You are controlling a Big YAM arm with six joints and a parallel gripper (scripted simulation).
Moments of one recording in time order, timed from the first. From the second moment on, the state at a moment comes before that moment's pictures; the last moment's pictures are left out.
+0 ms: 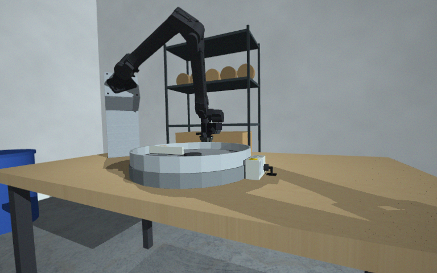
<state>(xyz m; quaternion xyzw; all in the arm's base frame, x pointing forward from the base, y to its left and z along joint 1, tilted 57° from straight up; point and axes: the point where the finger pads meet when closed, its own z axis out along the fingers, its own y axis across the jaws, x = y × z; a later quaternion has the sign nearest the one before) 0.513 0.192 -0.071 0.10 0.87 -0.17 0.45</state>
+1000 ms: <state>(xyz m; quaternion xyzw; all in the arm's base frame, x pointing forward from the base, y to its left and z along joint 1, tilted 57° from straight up) 0.513 0.192 -0.071 0.10 0.87 -0.17 0.45</state>
